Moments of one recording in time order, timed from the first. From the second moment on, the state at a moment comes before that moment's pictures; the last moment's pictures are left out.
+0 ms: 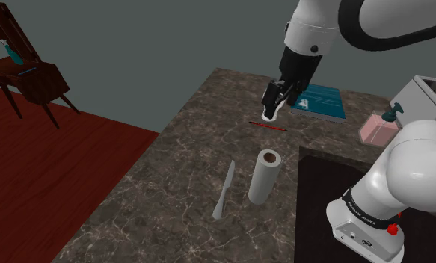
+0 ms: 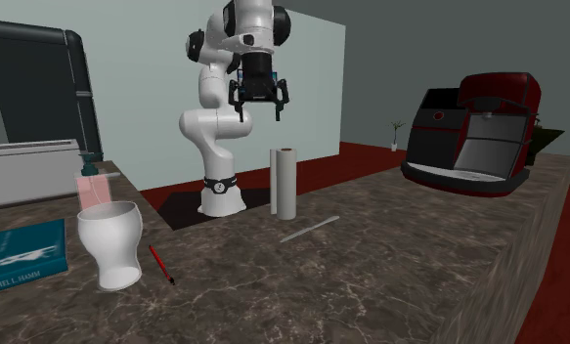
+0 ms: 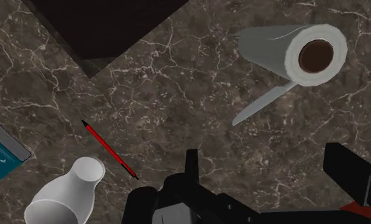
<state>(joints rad) 0.14 -0.83 0.22 -2.57 0.17 1.82 0.28</state>
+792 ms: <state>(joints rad) 0.26 -0.75 0.45 -2.70 0.25 2.01 0.37</state>
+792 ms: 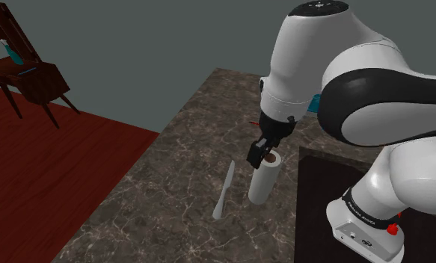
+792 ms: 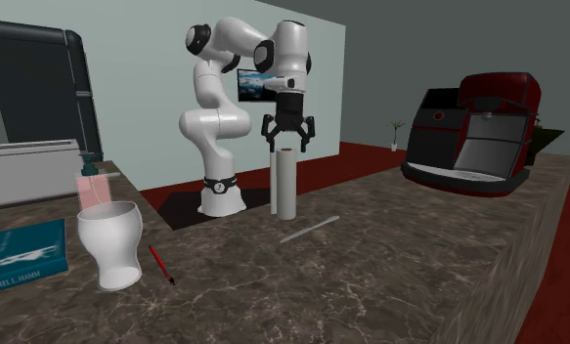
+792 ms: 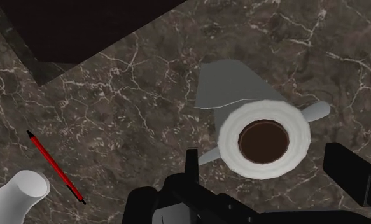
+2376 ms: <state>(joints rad) 0.26 -0.73 0.46 -2.74 0.26 2.07 0.36</state>
